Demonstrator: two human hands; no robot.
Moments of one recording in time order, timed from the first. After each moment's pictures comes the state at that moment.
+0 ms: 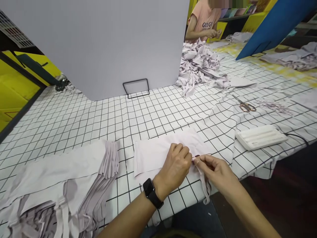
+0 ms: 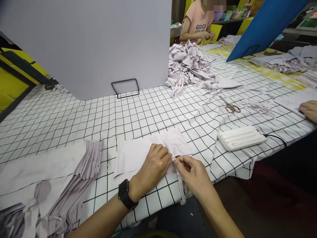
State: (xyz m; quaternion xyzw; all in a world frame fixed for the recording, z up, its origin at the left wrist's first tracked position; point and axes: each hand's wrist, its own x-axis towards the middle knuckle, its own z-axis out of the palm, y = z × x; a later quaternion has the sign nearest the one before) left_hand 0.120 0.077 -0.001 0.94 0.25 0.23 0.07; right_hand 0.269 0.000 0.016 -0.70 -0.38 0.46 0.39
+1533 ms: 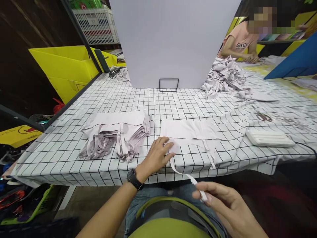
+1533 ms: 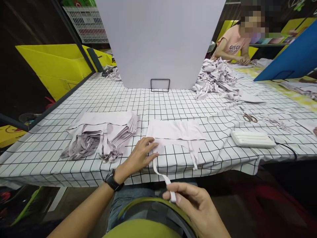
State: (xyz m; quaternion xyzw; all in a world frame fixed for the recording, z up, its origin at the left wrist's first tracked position) left_hand -0.013 -0.006 -0.001 0.86 0.42 0.27 0.14; right_hand 0.195 -0.143 0.060 -0.60 -0.31 0.61 0.41
